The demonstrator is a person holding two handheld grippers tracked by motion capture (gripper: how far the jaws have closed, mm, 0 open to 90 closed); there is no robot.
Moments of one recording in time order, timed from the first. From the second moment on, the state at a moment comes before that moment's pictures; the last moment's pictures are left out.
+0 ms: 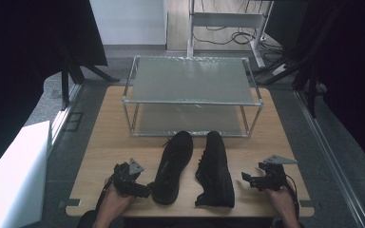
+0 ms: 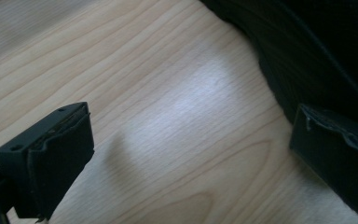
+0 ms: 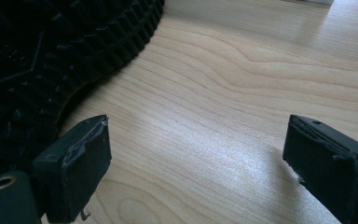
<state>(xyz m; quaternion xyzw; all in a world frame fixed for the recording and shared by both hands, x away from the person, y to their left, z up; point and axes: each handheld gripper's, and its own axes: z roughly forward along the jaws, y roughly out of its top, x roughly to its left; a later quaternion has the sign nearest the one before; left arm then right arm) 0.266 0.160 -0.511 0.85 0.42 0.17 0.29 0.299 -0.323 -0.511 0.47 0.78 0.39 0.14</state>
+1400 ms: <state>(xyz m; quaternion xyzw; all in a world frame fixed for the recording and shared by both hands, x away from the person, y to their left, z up) 0.272 0.162 -0.510 0.82 0.43 0.20 0.32 0.301 -0.316 -0.492 0.47 0.78 0.40 0.14</state>
